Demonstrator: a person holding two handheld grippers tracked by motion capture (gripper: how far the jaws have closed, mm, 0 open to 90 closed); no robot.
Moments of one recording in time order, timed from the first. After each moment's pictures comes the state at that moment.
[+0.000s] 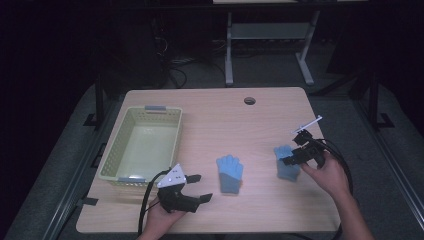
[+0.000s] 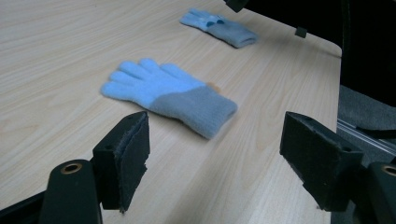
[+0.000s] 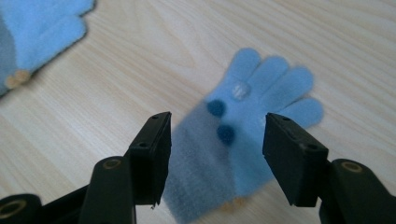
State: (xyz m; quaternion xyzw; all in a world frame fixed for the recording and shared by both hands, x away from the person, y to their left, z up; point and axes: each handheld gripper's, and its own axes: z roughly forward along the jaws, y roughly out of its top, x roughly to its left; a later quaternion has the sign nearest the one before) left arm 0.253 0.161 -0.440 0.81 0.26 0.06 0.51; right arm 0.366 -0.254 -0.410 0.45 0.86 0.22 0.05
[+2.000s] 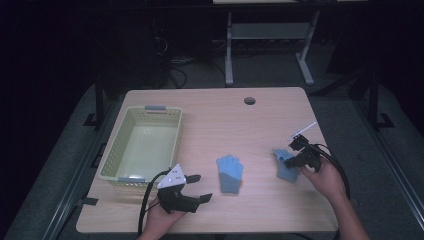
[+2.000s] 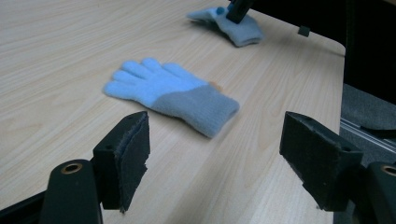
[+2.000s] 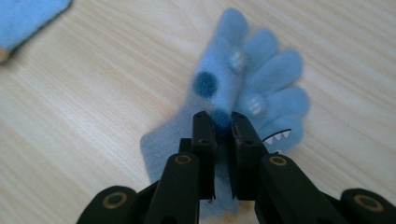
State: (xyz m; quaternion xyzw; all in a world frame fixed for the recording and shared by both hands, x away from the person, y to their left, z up) left arm 0.251 0.160 -0.440 0.82 0.27 0.06 0.51; right arm 0.359 -0.246 -0.422 0.47 0.86 0.19 0.04
